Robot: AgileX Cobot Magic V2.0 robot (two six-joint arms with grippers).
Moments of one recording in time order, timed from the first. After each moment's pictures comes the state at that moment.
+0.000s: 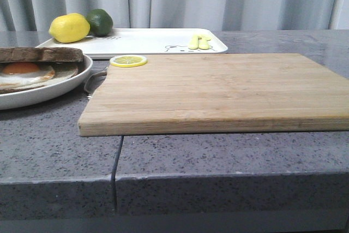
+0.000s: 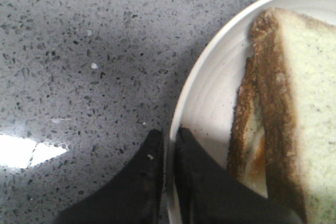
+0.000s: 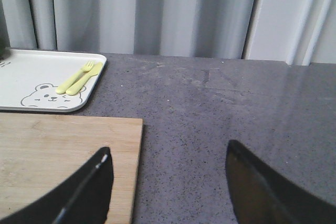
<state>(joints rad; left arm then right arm) 0.07 1.41 -0.93 -0.24 0.66 -0.17 0.01 0.31 -0.51 0.09 0.40 -0.09</state>
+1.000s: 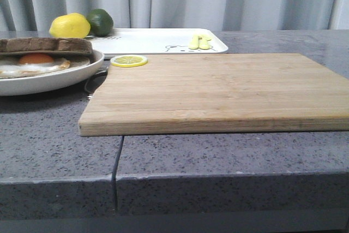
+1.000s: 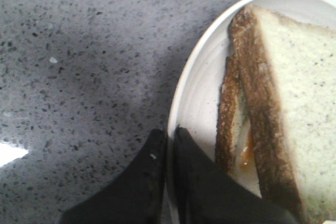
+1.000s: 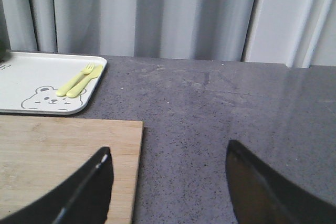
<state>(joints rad) 0.08 1.39 -0.93 -0.42 0.66 -0.11 0.01 0.31 -0.51 0.09 0.39 -0.09</state>
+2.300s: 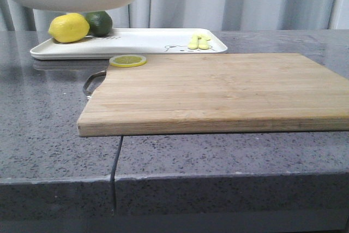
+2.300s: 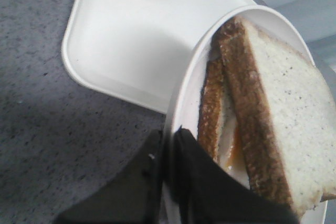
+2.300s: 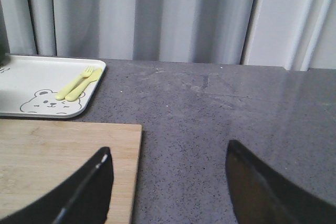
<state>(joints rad) 0.08 1.51 -1.22 -0.88 0.70 0.14 0.01 0.31 -0.51 0.09 0.38 -0.09</state>
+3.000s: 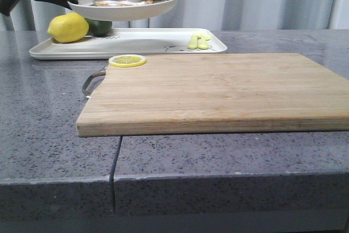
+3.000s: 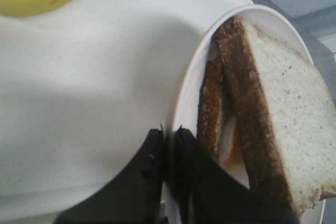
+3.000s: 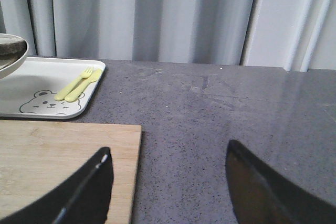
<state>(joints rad) 0.01 1.99 -1.74 -0.91 0.84 0.15 0.01 0.31 -0.51 0.09 0.38 -0.09</state>
